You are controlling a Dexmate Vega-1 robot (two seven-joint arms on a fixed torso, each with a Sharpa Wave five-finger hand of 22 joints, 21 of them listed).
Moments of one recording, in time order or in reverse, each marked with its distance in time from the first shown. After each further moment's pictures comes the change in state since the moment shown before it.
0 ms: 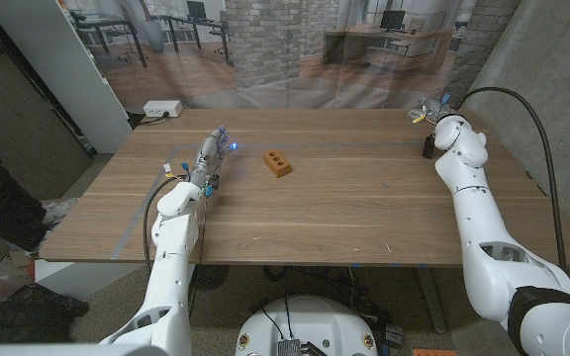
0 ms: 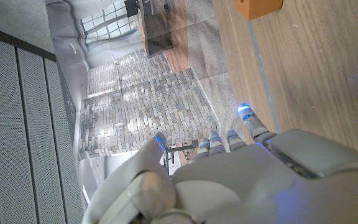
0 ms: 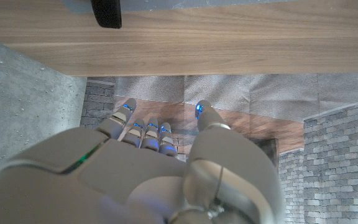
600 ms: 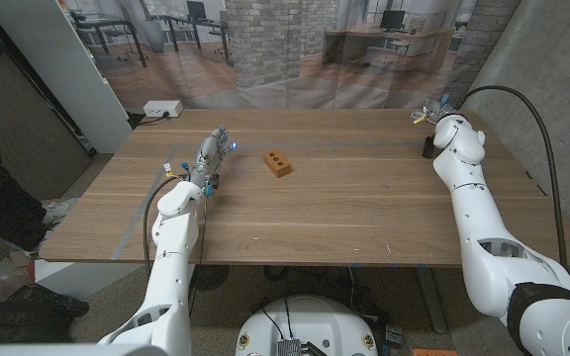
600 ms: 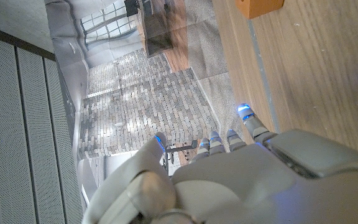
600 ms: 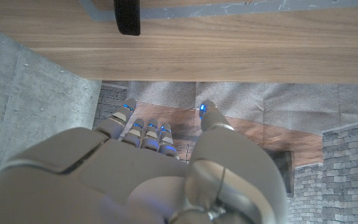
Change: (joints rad) left arm -0.011 0.001 0.000 0.014 0.000 -0.004 0.000; left_hand 0.000 0.000 0.000 0.000 0.000 0.000 0.000 0.000 0.000 0.000 0.000 0.000 0.000 0.000 0.000 0.000 0.000 0.000 0.000 -0.004 0.000; right arm 0.016 -0.006 -0.015 0.020 -0.047 -0.057 0.010; right_hand -0.023 -0.030 -0.024 0.016 -0.008 -0.009 0.009 0.000 0.000 -0.005 0.005 0.000 0.000 -0.002 0.009 0.000 0.000 0.000 0.000 0.000 0.000
